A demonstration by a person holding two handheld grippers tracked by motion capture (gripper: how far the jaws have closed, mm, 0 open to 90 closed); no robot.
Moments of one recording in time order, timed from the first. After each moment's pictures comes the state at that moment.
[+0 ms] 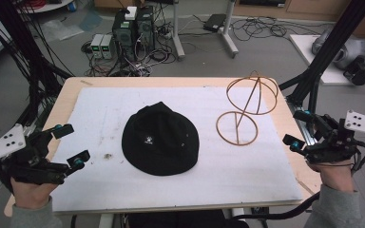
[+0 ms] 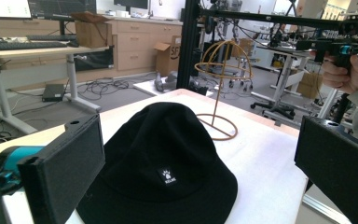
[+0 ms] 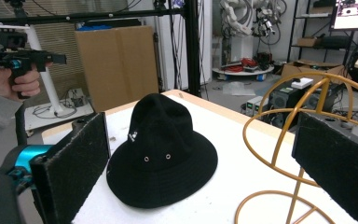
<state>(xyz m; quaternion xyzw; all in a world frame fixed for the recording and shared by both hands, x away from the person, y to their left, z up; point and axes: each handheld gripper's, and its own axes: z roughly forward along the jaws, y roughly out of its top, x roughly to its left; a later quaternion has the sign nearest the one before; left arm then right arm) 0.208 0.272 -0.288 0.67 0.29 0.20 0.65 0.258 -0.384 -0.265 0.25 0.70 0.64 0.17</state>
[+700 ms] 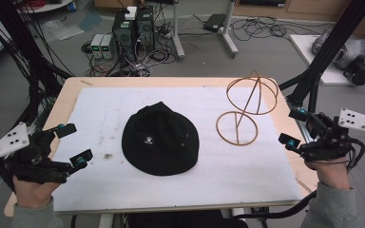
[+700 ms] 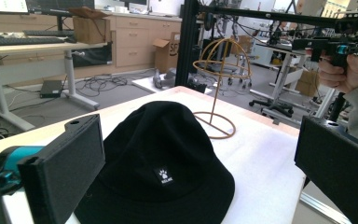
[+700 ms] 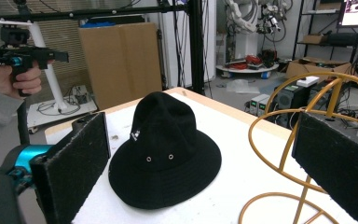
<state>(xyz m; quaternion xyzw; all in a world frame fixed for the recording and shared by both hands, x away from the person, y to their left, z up) 0.213 0.264 -0.285 0.68 0.29 0.19 0.65 0.264 -0.376 -0.266 0.25 0.71 0.64 0.16</state>
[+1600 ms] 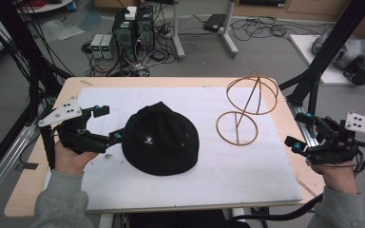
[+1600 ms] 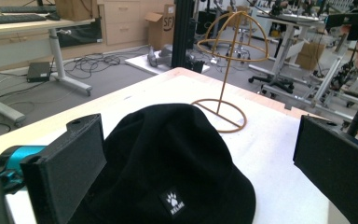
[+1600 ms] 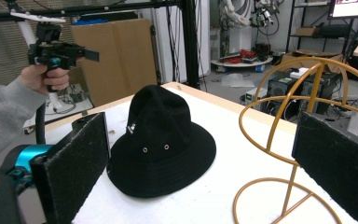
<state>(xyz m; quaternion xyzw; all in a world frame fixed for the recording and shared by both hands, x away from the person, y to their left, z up) 0.288 0.209 -0.286 0.72 0.28 0.17 0.61 0.258 -0.390 -0.269 0.27 0.71 0.63 0.16</state>
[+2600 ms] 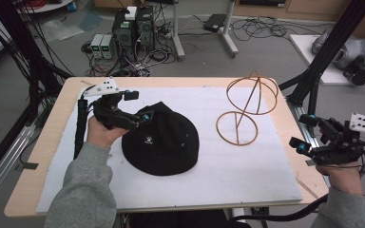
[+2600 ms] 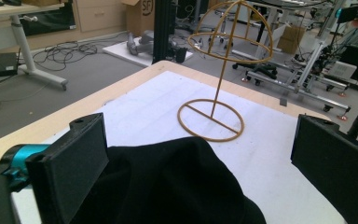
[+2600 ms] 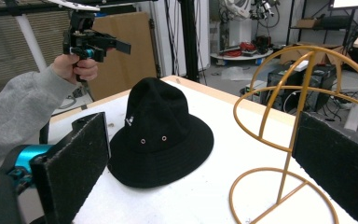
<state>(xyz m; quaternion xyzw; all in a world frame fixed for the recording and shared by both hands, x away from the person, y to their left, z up) 0.352 0.158 -0.283 0.75 0.26 0.13 0.59 0.257 -0.403 -0.271 0.28 0.71 0.62 0.15</state>
